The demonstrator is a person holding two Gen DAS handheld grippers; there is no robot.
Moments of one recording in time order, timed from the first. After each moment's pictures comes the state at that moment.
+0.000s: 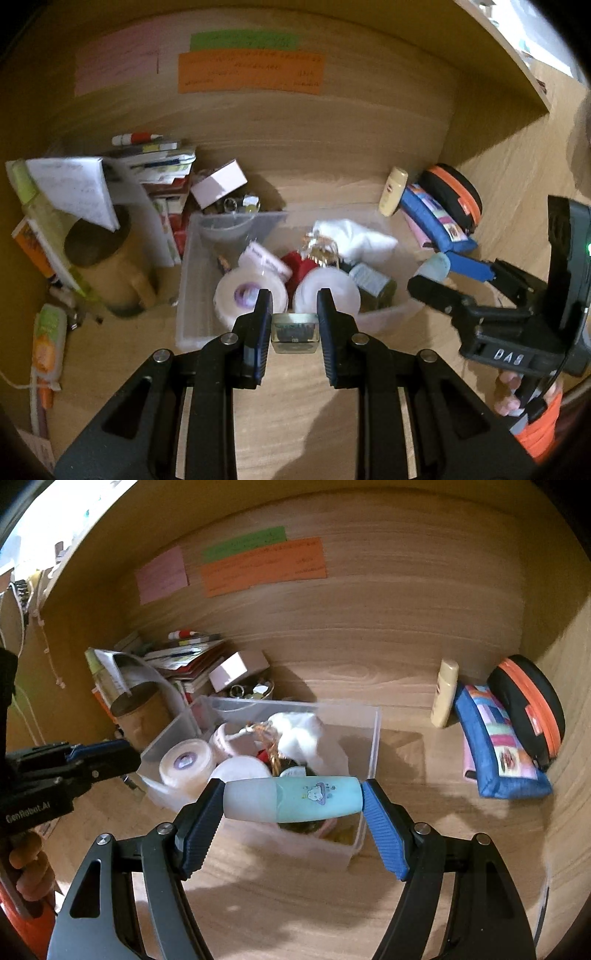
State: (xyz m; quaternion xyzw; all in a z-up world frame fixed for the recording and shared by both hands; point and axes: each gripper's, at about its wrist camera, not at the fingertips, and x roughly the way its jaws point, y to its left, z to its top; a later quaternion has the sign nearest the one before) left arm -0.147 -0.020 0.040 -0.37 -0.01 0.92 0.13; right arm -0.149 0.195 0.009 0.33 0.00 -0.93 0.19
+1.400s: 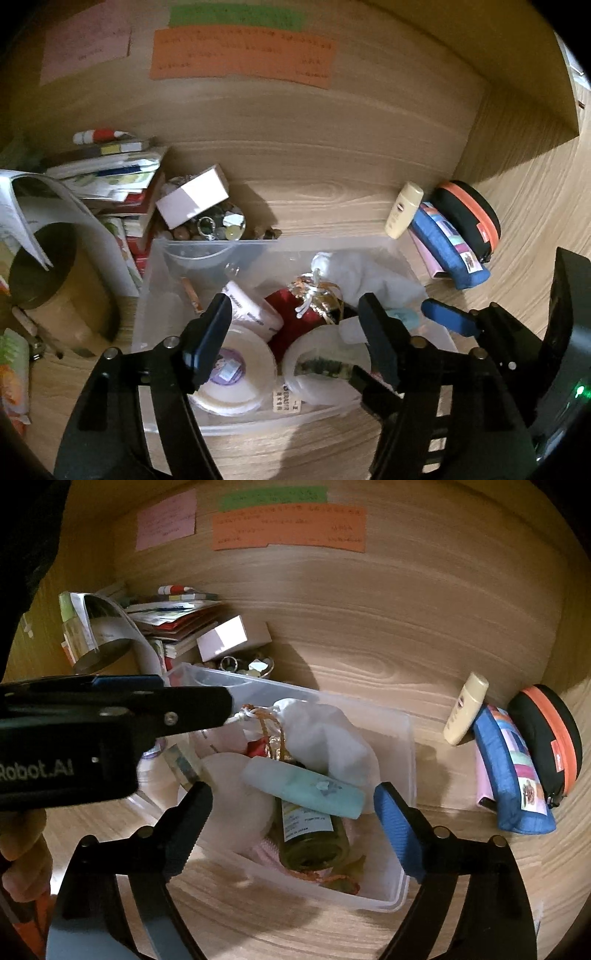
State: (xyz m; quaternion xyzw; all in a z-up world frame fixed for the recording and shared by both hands) left arm -0.208 -0.006 0.017 -0.36 -0.04 0.92 0.14; right arm -0.181 0.151 -0.023 0.34 0.08 -0.92 0.16
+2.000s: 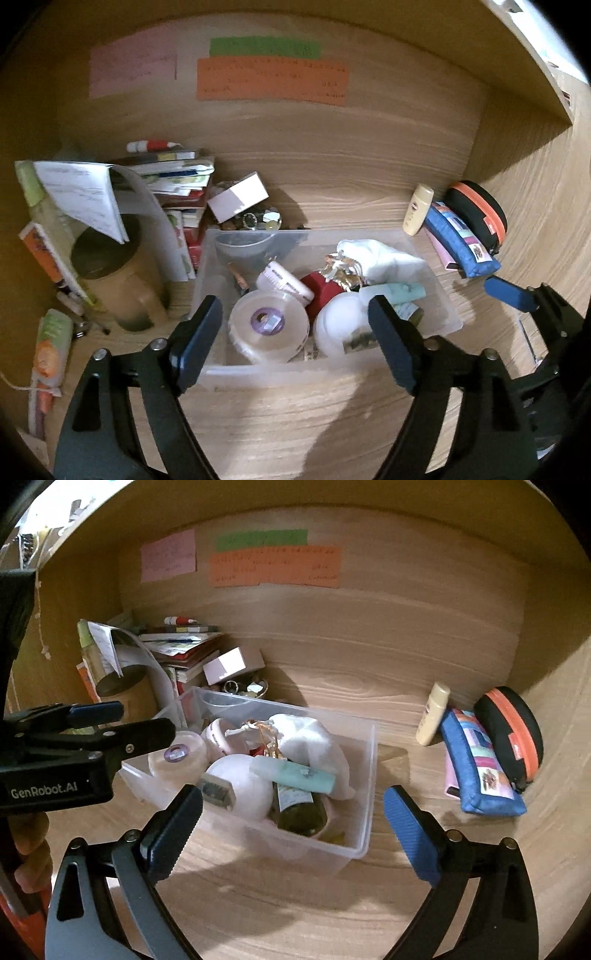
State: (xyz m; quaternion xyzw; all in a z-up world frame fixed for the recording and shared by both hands) left arm -0.153 -0.022 0.026 -0.33 -0.01 0.94 0.09; right arm -0.131 0.168 0.010 0.31 0.06 -0.94 0.14
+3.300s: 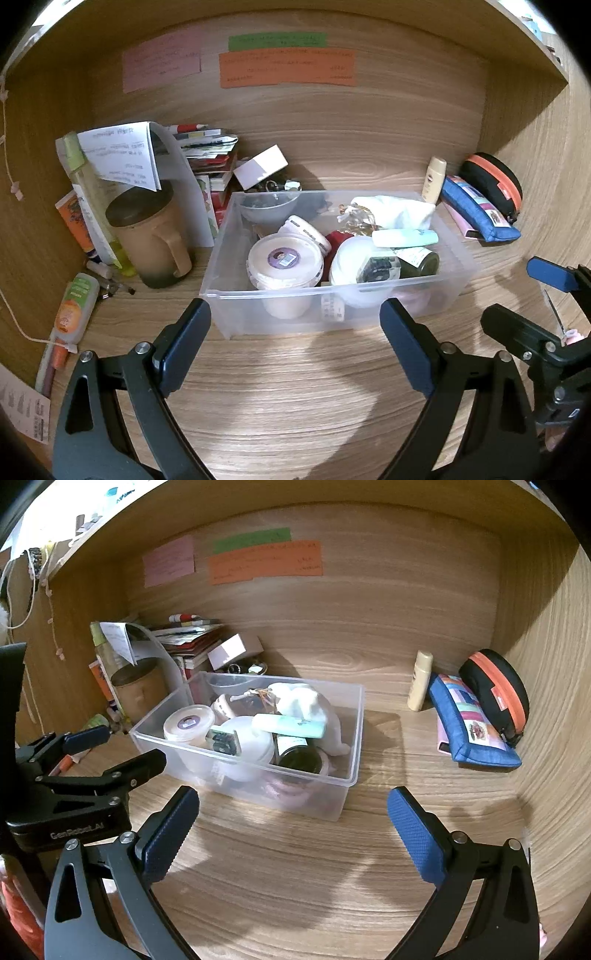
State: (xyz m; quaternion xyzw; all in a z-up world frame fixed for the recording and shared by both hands) left arm -0.107 -0.014 -0.005 -0.33 0.02 0.94 0.03; right arm -0.095 0.194 -0.001 0.32 0.03 -0.93 0.15
